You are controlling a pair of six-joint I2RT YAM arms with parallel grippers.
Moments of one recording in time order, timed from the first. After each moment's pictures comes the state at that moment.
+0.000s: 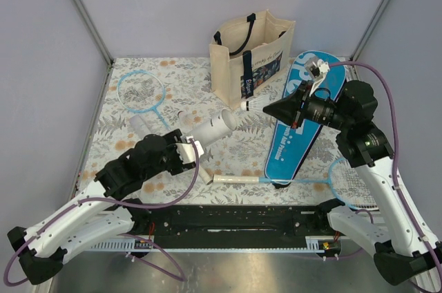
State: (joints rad) left arm -0.83 0.68 0.72 -0.60 -0.11 0.54; right arm 0.35 0.94 1.20 -0.32 -0.74 0.36
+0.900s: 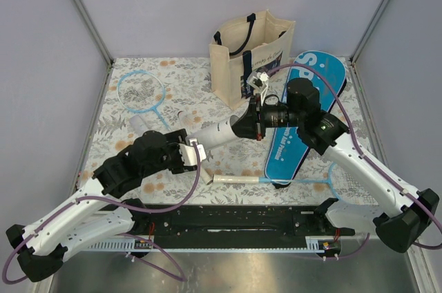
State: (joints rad) left arm -0.84 0.71 0.80 -0.62 0.00 0.65; right arm 0.65 1.15 1.17 -0.24 -0.82 0.37
